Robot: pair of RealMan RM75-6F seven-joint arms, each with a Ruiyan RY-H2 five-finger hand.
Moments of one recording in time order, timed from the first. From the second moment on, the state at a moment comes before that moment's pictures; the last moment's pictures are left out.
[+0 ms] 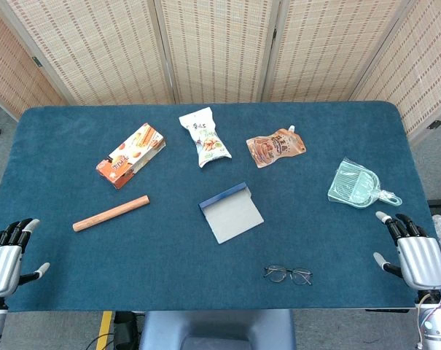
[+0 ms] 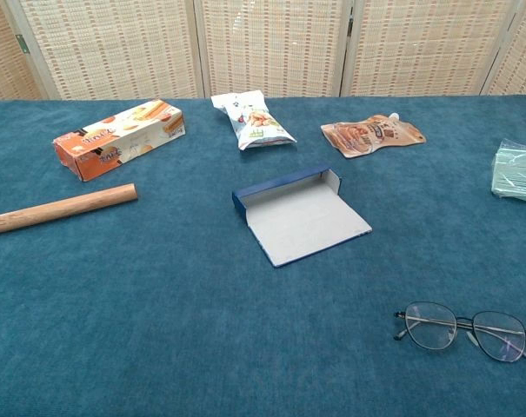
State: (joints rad) left arm -0.10 -1.17 -0.06 -1.60 1.44 1.48 0.21; right arm 0.07 -1.15 0.06 -1.61 -1.52 1.50 -0.13
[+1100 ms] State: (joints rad) left arm -0.05 -1.16 -0.04 -1.58 1.45 1.53 0.15; right arm 0.19 -1.28 -0.03 -1.71 -1.58 1.24 -0.21
